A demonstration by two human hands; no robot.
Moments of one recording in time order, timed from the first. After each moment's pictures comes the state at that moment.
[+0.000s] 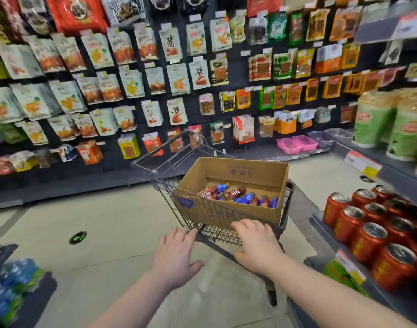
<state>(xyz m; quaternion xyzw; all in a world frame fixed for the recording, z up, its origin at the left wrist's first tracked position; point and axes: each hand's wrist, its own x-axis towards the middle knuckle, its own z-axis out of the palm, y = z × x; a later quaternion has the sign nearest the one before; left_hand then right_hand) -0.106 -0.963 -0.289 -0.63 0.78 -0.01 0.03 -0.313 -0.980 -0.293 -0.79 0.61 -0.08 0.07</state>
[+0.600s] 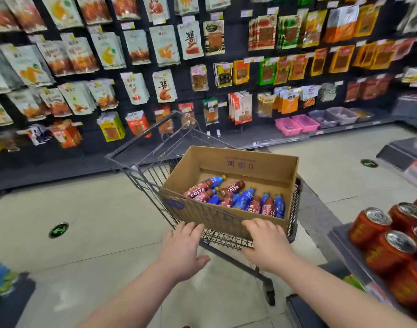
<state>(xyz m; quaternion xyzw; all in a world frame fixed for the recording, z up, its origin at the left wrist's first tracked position) -0.119 -1.132 -0.340 -0.60 0.80 0.04 0.04 -0.335 -1.129 -0.338 -0.75 0.65 -0.05 0.13</state>
